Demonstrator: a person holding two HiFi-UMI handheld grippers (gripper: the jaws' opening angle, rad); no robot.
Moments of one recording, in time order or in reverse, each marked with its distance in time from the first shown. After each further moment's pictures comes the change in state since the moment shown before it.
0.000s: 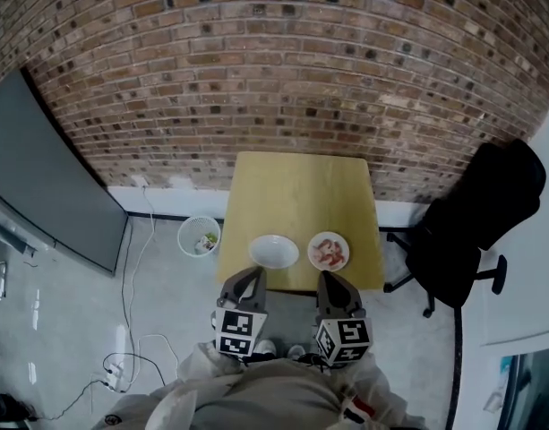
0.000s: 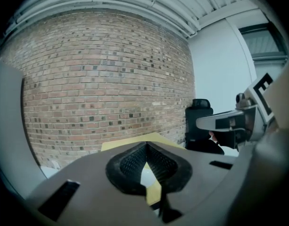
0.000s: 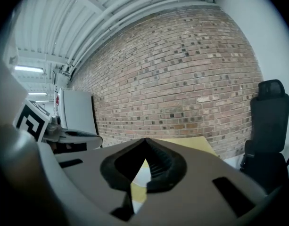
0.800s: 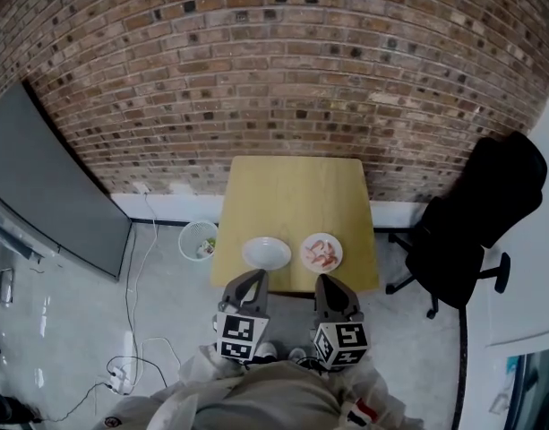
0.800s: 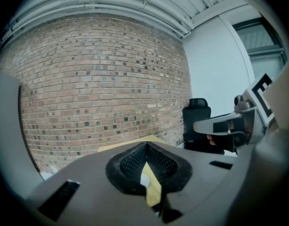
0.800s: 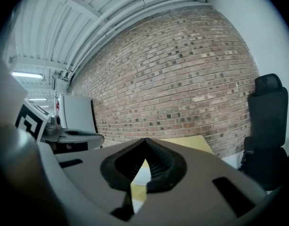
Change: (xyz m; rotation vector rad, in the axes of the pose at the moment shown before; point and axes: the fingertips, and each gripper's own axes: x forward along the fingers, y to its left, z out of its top) left arm 0.007 -0.045 0.016 0.046 -0.026 -0.004; right arm -0.022 -0.031 -0.002 0.044 -0.022 0.013
